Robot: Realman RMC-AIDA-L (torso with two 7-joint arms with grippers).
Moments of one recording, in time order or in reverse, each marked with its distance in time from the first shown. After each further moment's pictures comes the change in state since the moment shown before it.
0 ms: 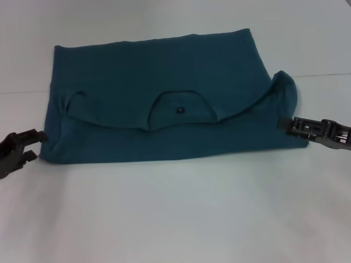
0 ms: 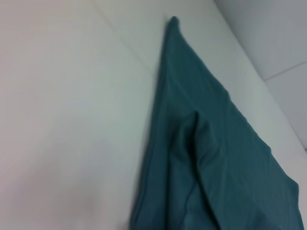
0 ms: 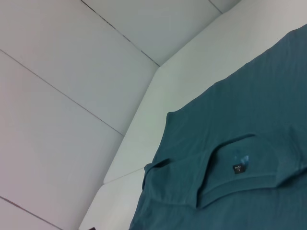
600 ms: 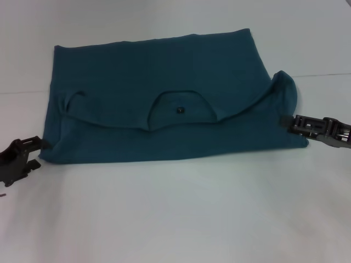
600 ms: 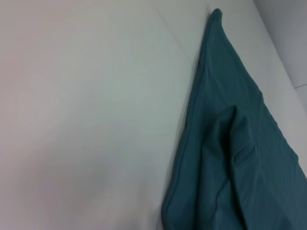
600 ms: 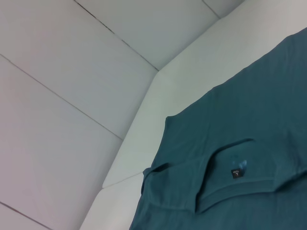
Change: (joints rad) left arm -0.030 0.012 -0.006 -0.096 0.033 -0.078 -0.083; right arm 0.001 0.000 0.011 0.002 0.002 0.002 -0.001
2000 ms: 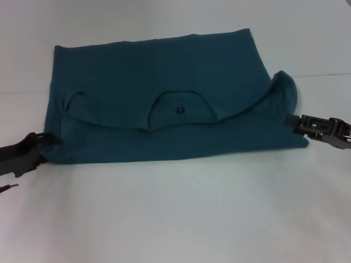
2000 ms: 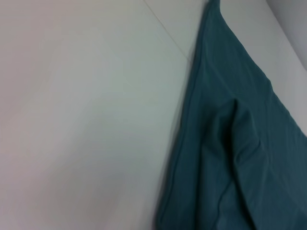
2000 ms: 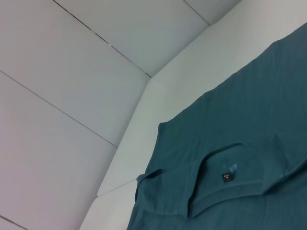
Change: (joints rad) left arm -0.092 0.026 0.036 -0.098 0.047 -0.103 0.009; right arm -0.005 -0.007 0.026 0.023 -0.003 0.008 -0.004
